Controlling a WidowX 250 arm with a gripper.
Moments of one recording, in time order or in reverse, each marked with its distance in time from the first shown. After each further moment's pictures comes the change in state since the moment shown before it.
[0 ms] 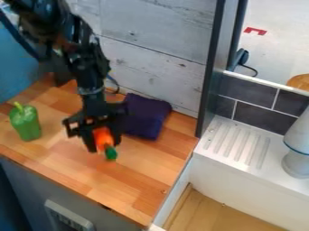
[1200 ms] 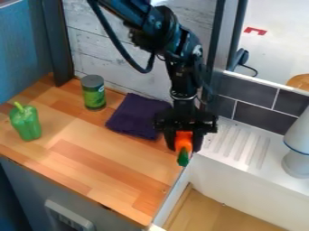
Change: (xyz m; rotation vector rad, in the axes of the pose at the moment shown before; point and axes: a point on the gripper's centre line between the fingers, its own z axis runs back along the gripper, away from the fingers) arm -0.045 -0.120 -0.021 0.008 -0.051 -0.526
